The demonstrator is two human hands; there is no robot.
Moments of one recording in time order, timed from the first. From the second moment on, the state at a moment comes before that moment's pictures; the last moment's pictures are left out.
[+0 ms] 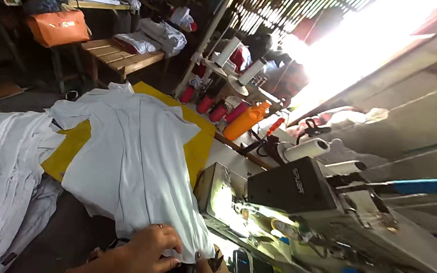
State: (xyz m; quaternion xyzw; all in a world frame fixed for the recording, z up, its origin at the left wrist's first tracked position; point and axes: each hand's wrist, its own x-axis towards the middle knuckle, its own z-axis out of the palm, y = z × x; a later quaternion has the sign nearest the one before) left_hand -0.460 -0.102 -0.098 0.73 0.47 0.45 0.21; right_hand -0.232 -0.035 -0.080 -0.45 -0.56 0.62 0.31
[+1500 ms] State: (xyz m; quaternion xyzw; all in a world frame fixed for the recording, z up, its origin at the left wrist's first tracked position) left_hand -0.488 -0.090 -0.101 0.65 0.61 0.46 -0.04; right_hand -0.286 -0.042 -0.054 -0.26 -0.85 0.23 0.39
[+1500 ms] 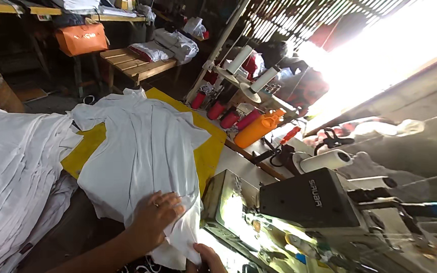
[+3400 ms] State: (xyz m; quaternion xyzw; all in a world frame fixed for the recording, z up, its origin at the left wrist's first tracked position) left_hand -0.392 0.051 0.019 0.70 0.66 0.26 0.08; right_hand -0.182 -0.015 -0.068 -0.23 -0.42 0.79 0.38
